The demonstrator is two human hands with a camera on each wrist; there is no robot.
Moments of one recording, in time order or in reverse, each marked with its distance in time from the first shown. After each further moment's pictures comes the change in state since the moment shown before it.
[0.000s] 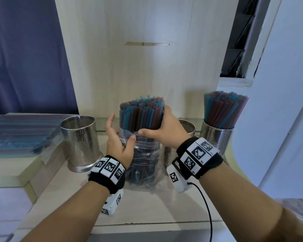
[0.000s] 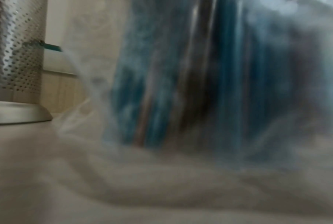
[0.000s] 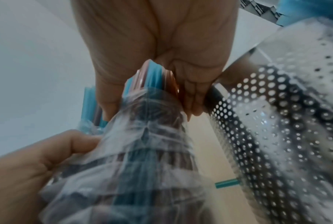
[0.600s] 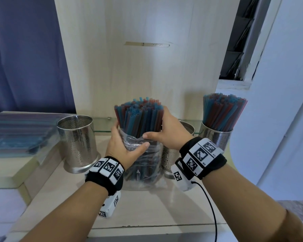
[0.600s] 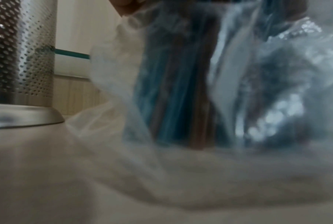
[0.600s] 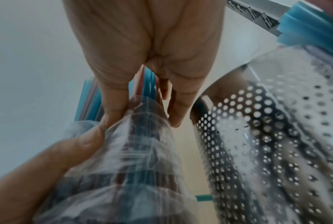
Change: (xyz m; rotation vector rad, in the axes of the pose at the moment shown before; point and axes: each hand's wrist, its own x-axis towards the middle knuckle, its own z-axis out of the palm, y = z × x) left_hand 0.002 0.006 0.000 0.207 -0.143 -0.154; right_hand 0.005 0.003 -0.008 -0.146 -0.060 -0.072
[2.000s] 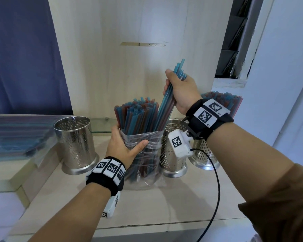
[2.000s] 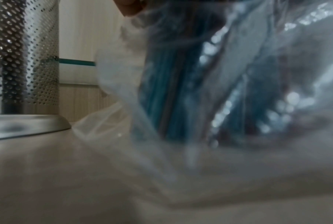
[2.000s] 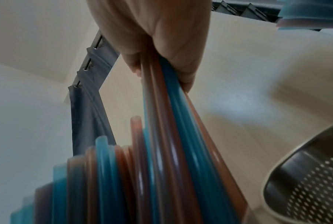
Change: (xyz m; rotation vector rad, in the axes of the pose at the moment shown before) left_hand -0.002 0.015 0.002 0.050 0.009 -0.008; right_hand 0.053 -0.035 -0.053 0.774 0.425 0.124
